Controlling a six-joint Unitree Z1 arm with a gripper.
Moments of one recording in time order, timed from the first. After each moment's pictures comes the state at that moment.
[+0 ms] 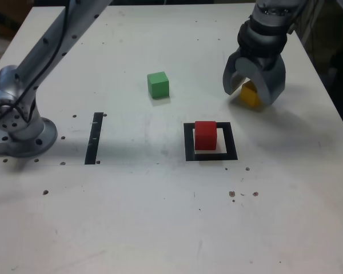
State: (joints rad) arm 0.15 2.38 -2.07 1.33 0.21 0.78
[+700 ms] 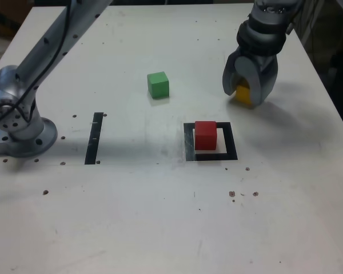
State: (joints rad) arm 0.16 2.38 -2.08 1.34 0.18 0.78
